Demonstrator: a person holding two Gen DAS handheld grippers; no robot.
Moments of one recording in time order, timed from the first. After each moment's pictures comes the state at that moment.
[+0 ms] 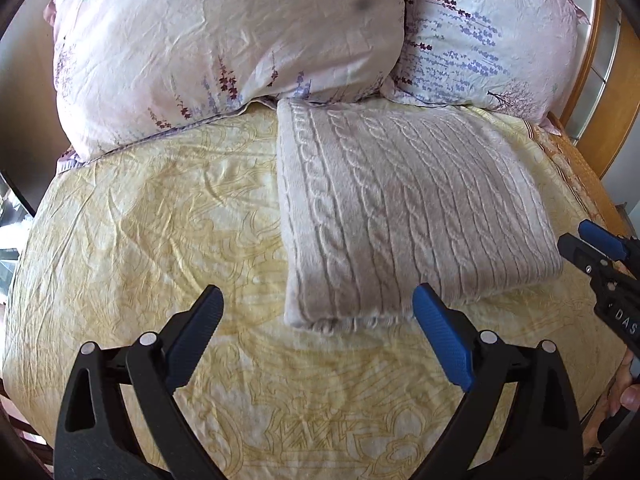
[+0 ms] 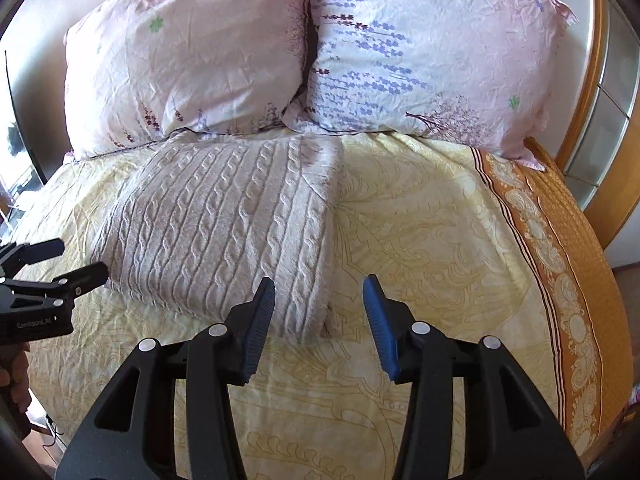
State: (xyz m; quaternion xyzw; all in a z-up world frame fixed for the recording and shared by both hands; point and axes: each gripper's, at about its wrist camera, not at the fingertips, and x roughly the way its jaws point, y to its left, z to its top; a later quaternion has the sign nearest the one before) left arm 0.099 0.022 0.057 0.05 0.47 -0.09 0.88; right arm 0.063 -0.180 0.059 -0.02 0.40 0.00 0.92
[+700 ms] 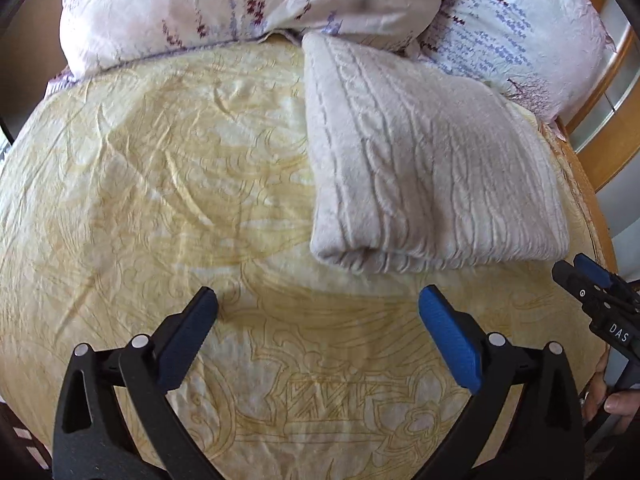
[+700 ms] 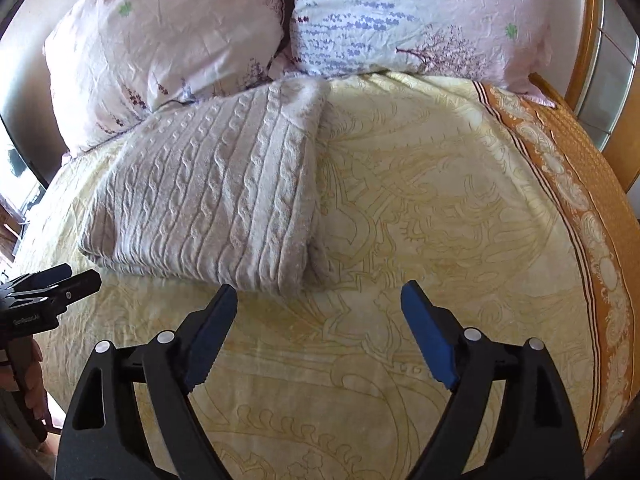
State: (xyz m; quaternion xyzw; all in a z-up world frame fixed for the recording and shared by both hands) left arm 0.088 0.060 0.022 -0.03 0.53 -0.09 0.84; right arm 0.061 -0.205 0.023 0.06 0.48 0.01 0.88
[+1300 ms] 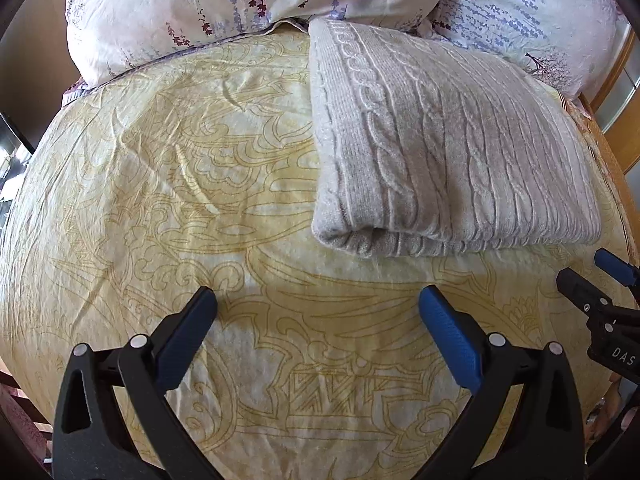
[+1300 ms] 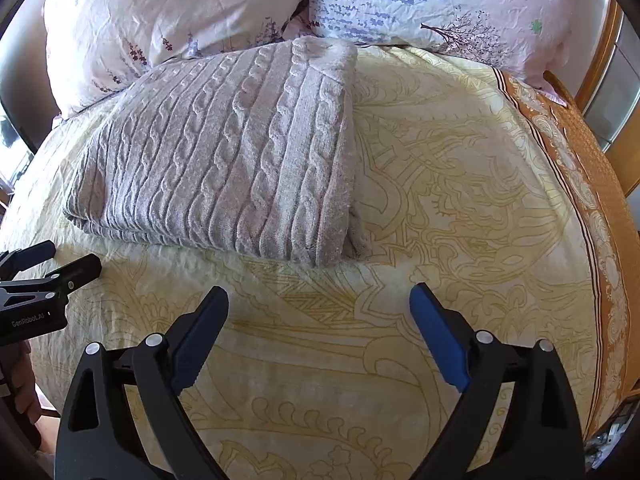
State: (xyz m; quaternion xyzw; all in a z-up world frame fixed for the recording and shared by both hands) left arm 0.091 0.045 0.015 0.02 0.54 -0.05 0.84; right arm 0.062 -0.177 0.005 0.02 0.51 0.01 0.86
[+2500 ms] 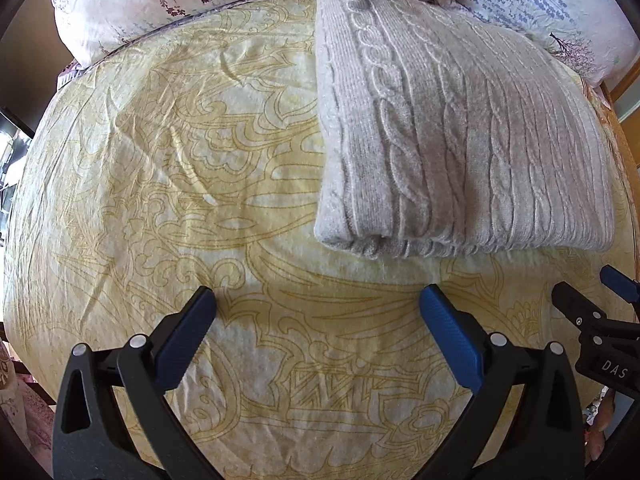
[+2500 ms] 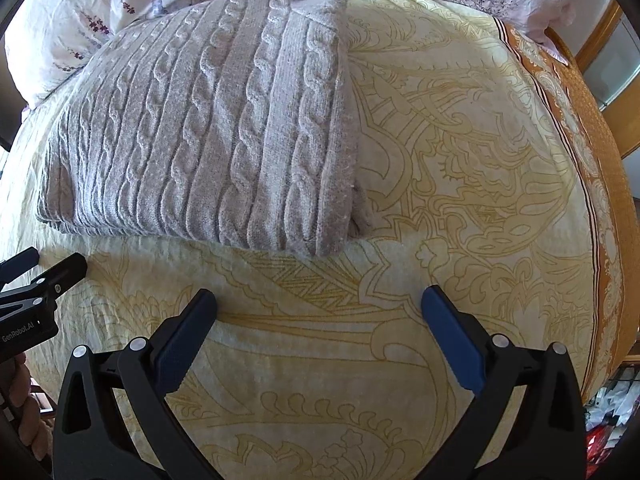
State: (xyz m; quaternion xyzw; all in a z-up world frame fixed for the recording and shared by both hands) left arm 0.129 0.035 0.007 0.03 0.61 -0.03 0.79; right arm 0.102 -0.175 0.000 0.03 0.60 -0.02 0.80
